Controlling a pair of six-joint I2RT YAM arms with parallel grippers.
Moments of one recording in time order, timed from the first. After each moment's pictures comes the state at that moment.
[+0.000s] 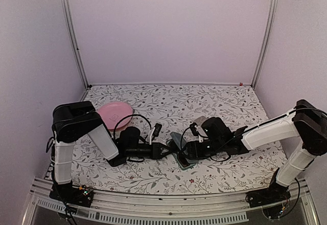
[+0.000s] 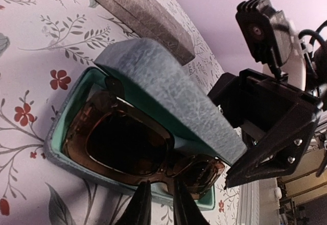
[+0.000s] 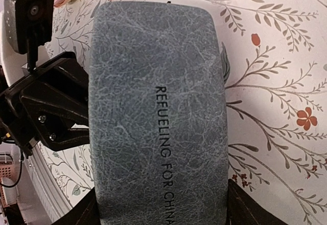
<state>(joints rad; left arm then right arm) -0.89 2.11 0.66 1.15 0.44 -0.76 0.91 1.62 0.68 0.15 -0.19 0.69</state>
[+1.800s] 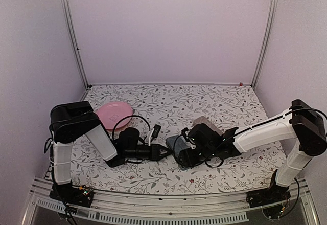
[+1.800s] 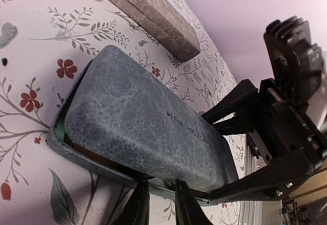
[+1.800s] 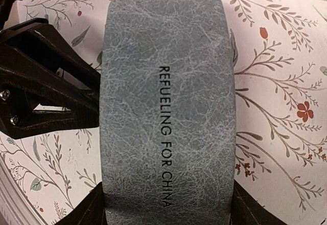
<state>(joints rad) -0.90 2.09 0.62 1.13 0.42 -0.75 1.06 1.67 0.83 -0.10 0.08 0.59</state>
